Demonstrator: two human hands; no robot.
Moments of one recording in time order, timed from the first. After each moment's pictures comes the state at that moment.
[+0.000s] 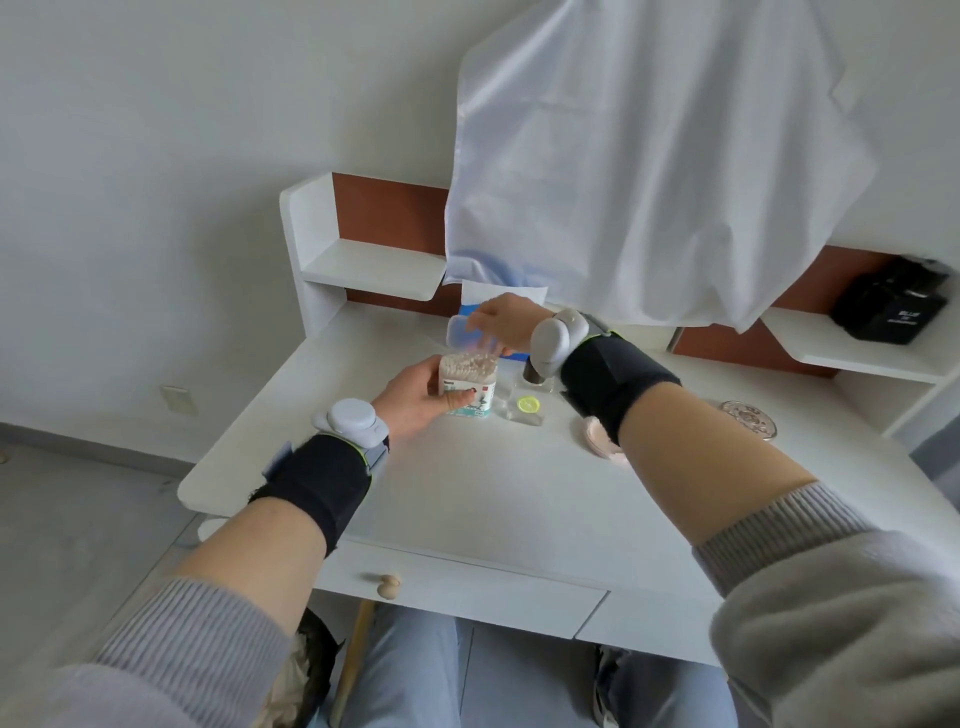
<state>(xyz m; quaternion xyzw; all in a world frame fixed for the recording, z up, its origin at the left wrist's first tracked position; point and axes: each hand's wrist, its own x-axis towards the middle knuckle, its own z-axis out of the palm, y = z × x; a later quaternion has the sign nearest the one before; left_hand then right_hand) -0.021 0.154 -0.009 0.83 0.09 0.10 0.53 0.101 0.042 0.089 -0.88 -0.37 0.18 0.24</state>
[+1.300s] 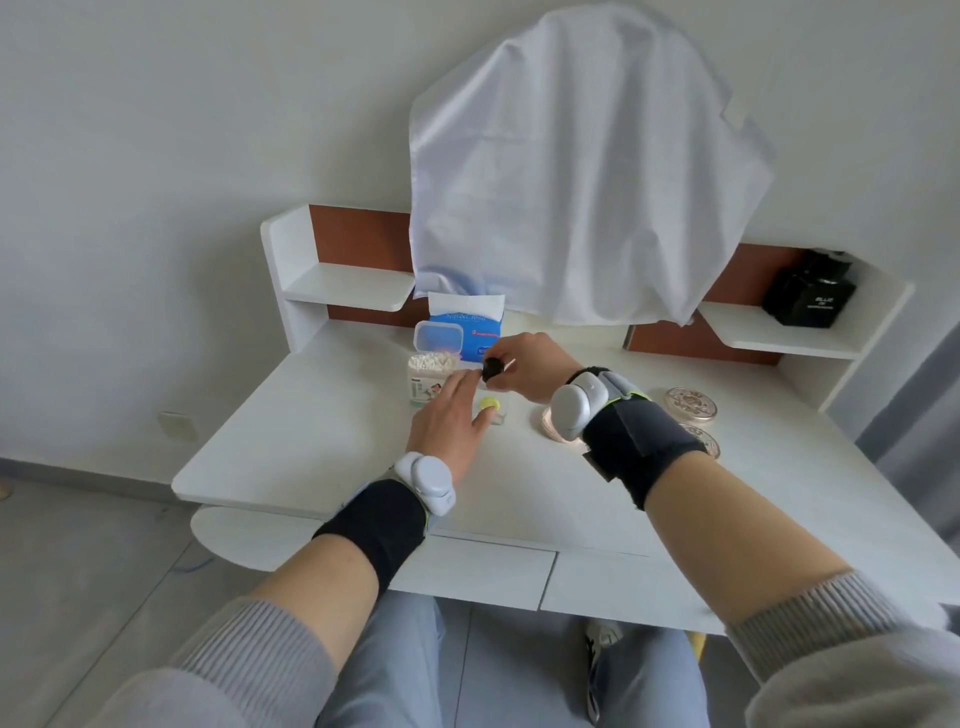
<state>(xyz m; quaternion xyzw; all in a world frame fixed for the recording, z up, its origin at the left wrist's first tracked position) -0.032 0.034 -0.003 0.93 0.15 0.26 0.21 0.073 -0.064 0.074 -0.87 -0.43 0.03 0.22</state>
